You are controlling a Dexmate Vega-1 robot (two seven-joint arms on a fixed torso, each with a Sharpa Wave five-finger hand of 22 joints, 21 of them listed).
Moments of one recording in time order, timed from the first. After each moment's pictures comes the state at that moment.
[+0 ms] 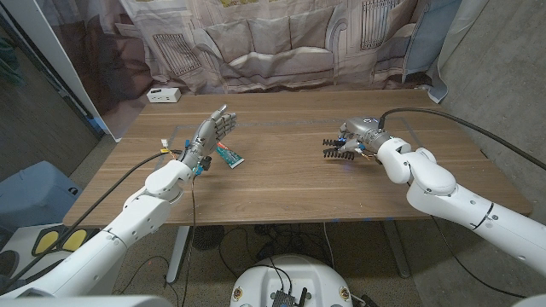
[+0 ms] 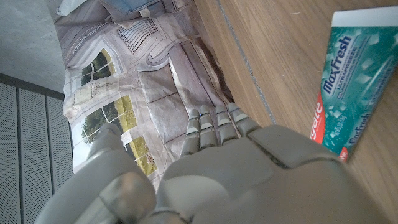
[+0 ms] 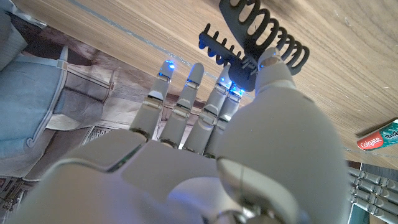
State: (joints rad) left arm 1.05 0.70 0.30 -1.64 -0.65 -0.23 -0.01; left_hand 0.18 0.04 0.28 -0.13 0.18 0.27 0.10 0.19 0.17 0.26 0.07 0.21 0.20 0.18 0.09 0.19 0.18 0.10 0.08 0.20 0.17; right arm -0.89 -0.94 -0.61 -2.09 -0.76 -0.52 0.17; right_hand 1.06 0.03 0.15 -0.11 0.26 0.92 -0.14 0.52 0.23 1.04 -0.21 0.26 0.29 0.79 -0.09 0.31 0.26 0.67 0.17 0.20 0.17
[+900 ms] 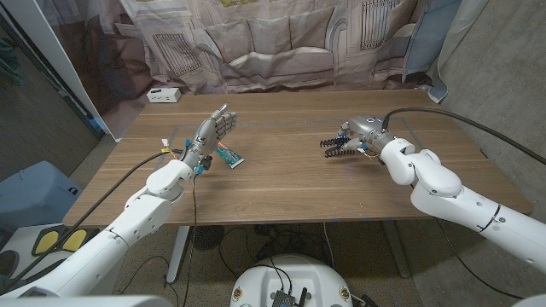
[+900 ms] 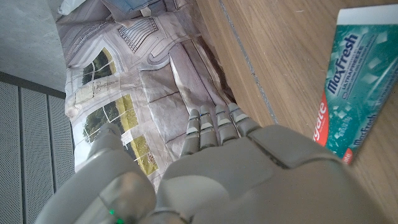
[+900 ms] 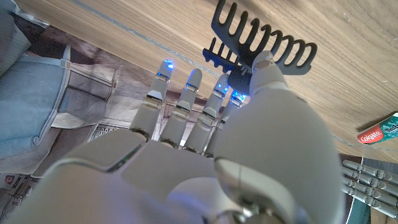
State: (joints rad) left arm 1.04 0.69 0.31 -1.63 -0.65 -0.24 -0.01; left_hand 0.18 0.04 0.28 -0.13 0.18 0.27 0.10 0.19 0.17 0.26 0.07 0.21 0.20 0.18 0.09 0.19 0.18 0.09 0.09 0.20 0.17; right arm -0.91 -0.96 -0.59 -2.11 -0.73 -0.52 0.14; right_hand 1.05 0.05 0.16 -0.12 0.22 0.84 -0.21 0.46 0.21 0.89 -0.21 0.20 0.29 0.71 -0.07 0.26 0.25 0.66 0.19 0.20 0.17
